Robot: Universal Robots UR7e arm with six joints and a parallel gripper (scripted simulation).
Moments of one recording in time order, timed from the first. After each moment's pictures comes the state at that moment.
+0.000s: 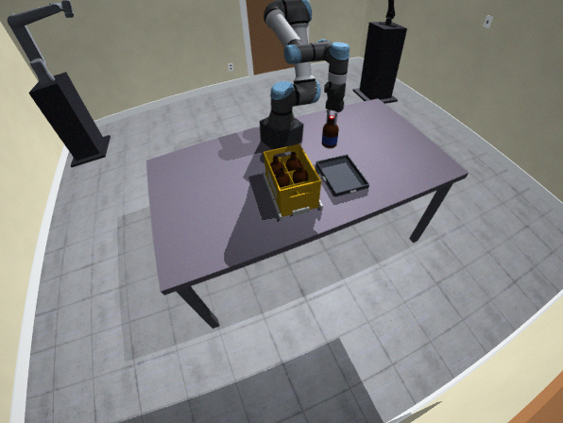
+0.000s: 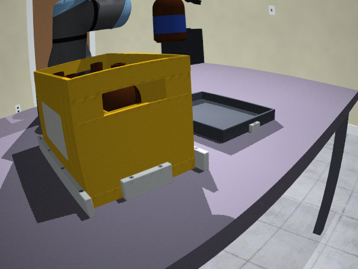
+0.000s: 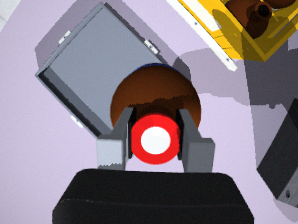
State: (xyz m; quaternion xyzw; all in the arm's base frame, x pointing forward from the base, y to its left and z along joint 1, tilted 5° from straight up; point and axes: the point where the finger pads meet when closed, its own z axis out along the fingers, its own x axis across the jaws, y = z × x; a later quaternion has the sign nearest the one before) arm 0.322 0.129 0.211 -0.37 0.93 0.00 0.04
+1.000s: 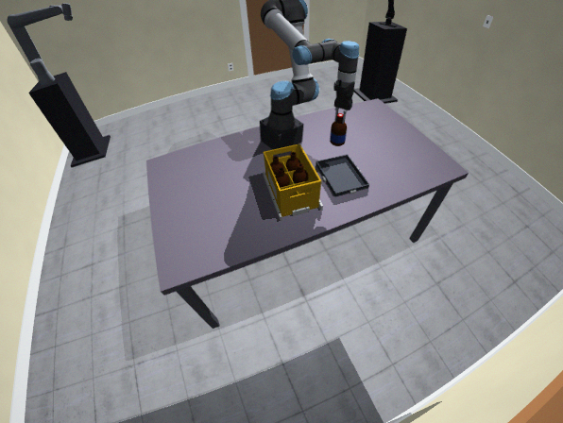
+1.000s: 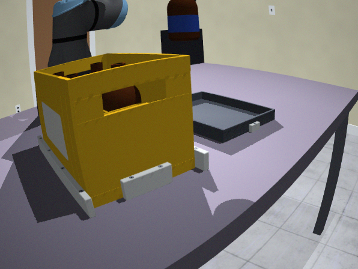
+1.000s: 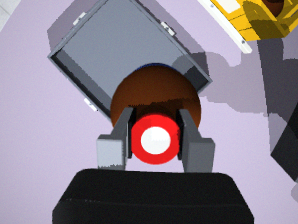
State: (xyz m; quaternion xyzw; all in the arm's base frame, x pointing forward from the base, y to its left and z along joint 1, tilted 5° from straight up) arm 0.318 0.174 0.212 -0.37 0.93 0.00 0.04
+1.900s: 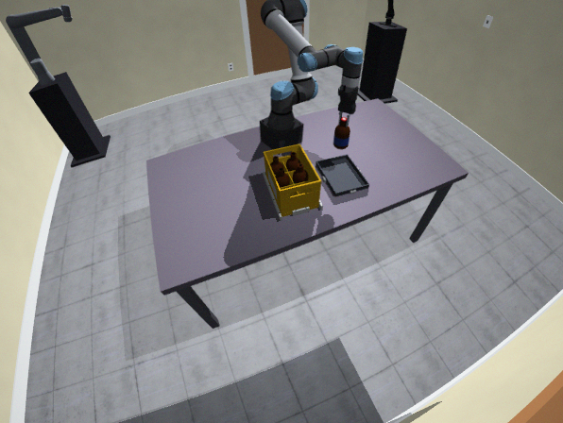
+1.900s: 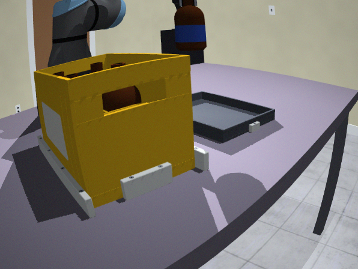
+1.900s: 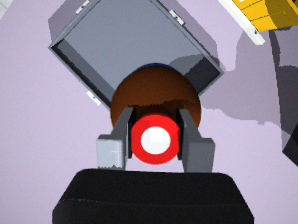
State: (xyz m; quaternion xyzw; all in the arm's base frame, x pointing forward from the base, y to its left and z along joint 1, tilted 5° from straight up) arm 0.318 0.197 0.186 -0.37 0.93 0.00 0.04
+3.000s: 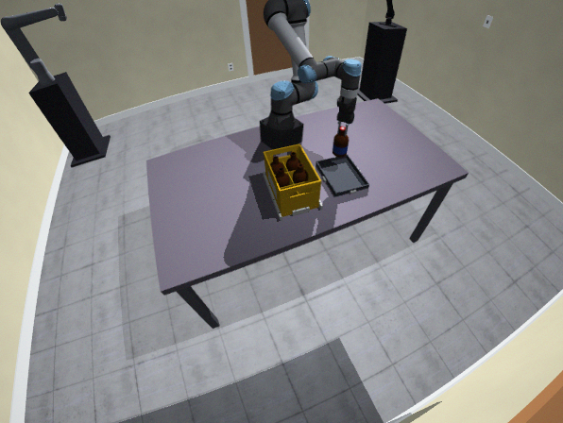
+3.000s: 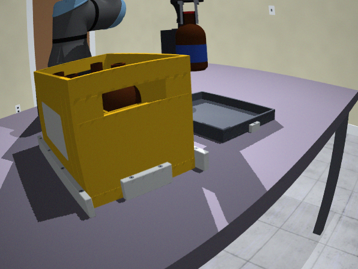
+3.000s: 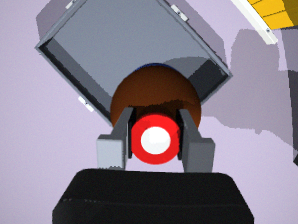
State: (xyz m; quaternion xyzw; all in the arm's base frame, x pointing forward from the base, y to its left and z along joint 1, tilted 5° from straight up) arm 0.322 0.198 0.135 -0.37 0.93 0.00 0.04
